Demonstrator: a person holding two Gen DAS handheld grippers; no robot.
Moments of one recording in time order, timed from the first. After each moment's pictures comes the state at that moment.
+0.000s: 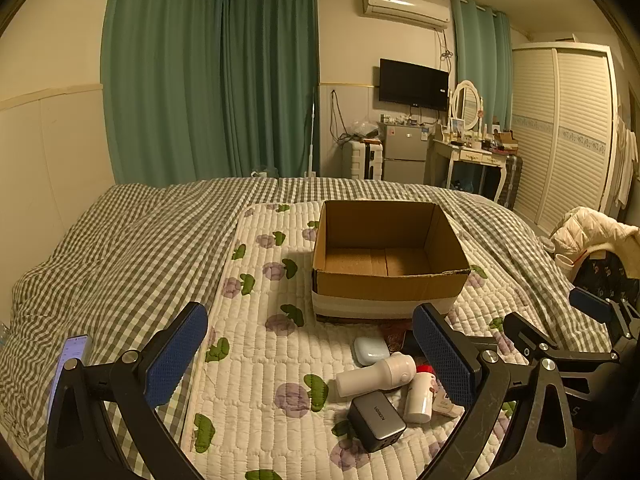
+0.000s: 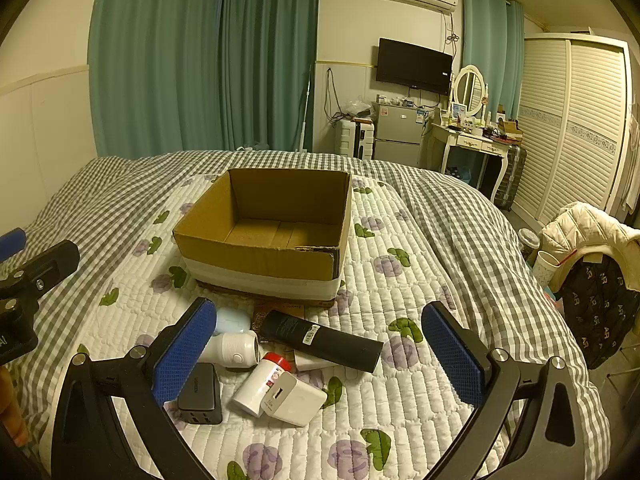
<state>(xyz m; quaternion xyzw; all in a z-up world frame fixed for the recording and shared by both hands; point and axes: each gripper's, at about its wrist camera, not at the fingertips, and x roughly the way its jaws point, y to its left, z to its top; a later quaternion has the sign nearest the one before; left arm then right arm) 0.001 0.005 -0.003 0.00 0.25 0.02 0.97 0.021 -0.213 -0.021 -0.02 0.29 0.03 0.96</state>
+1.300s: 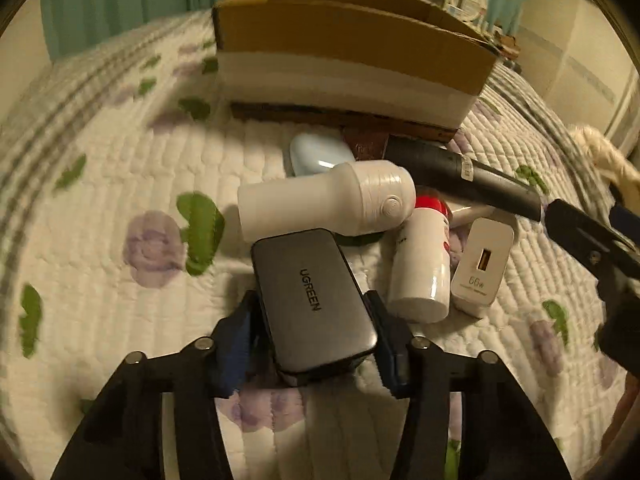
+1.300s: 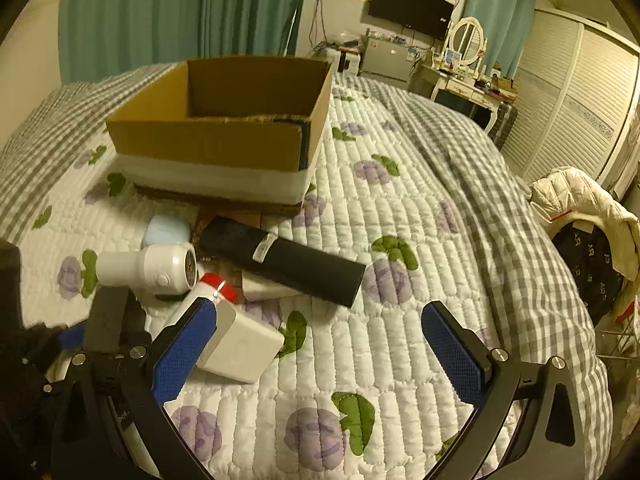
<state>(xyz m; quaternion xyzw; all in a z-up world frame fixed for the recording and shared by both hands) 0.051 -0.050 -0.179 -0.01 0.47 -0.03 0.88 0.058 -0.219 -0.109 -0.08 0.41 -0.01 0.91</state>
